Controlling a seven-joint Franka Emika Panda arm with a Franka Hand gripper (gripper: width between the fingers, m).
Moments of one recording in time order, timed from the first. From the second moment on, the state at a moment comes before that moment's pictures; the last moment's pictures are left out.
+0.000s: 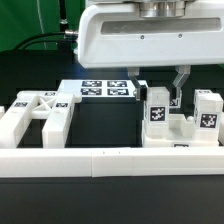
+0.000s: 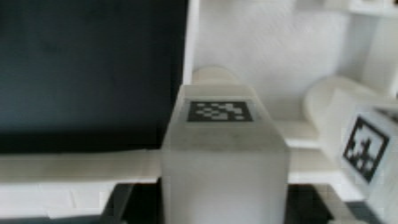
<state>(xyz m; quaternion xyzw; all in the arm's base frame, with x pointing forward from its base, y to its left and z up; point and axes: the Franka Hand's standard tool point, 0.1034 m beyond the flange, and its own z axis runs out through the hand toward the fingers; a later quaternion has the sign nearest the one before) 0.632 0.024 0.085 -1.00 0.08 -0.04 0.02</state>
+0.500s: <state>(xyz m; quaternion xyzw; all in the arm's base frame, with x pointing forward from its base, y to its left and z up) 0.634 0.029 0.084 -0.93 0.36 -0.02 0.04</state>
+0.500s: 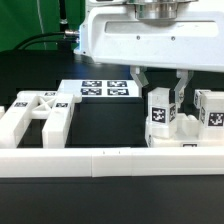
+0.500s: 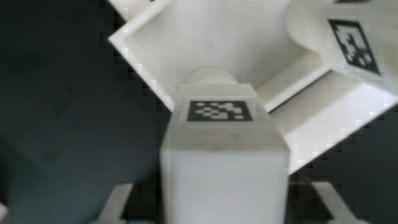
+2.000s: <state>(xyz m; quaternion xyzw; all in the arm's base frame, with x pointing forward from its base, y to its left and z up) 0.635 0.047 0.084 -0.78 0.62 0.00 0.06</state>
